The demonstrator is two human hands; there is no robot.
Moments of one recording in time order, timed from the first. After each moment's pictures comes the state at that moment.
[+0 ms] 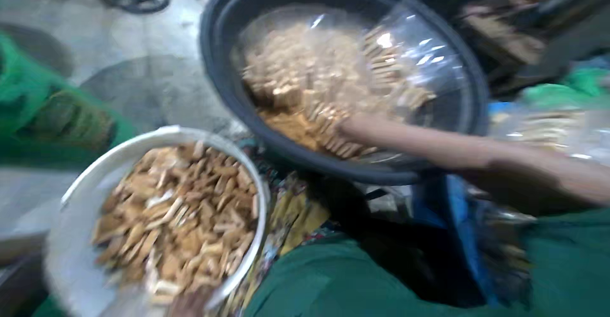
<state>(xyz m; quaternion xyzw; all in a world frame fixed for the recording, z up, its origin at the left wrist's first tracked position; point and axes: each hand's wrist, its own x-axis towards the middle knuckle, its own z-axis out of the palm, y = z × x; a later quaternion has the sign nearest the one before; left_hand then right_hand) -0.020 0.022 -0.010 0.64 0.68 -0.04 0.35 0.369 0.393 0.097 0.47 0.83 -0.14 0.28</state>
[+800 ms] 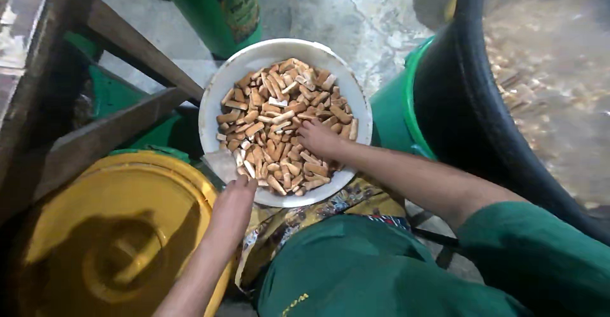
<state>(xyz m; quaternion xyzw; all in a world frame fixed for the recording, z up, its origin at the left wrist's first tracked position) -0.018 0.018 0.037 0.42 0.85 -0.03 0.33 0.059 0.272 -0.064 -0.03 0.97 -0.08 0.23</state>
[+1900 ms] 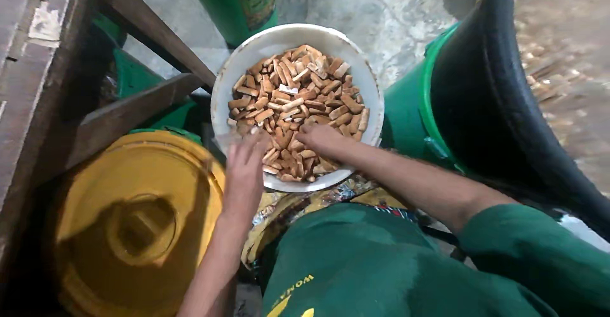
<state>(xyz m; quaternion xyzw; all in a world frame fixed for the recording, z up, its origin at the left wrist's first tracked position) -0.003 0.016 0.032 0.43 0.87 0.24 0.06 0.070 0.241 -0.057 0.00 0.96 -0.22 0.18</state>
